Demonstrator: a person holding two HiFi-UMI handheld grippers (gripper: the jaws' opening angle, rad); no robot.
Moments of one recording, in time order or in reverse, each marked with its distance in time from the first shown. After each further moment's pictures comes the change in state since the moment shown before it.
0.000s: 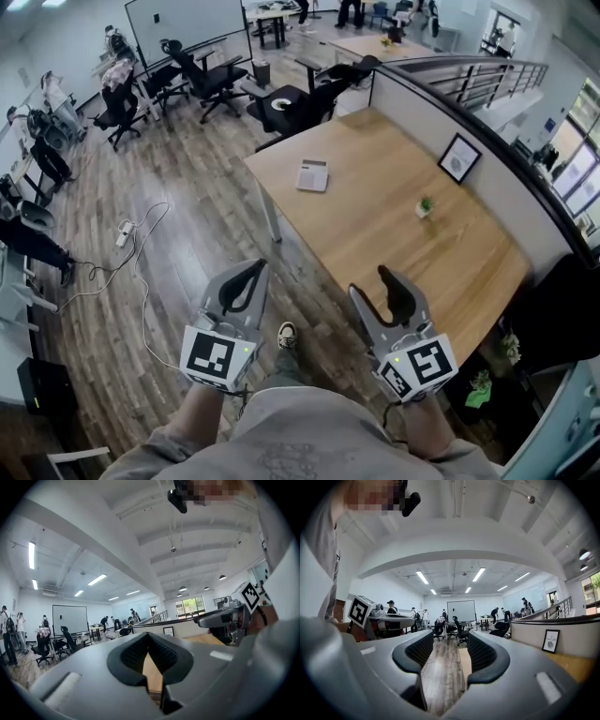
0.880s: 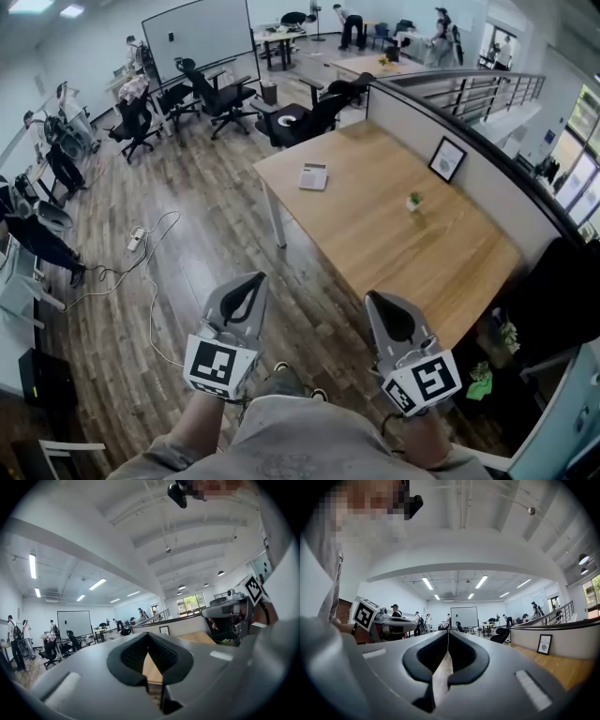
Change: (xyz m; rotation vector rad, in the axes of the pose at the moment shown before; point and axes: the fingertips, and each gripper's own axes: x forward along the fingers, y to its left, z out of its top) left arm -0.116 -0.089 0.025 0.055 0.001 0.031; right arm -0.143 0.070 0.014 -0.027 -0.068 0.024
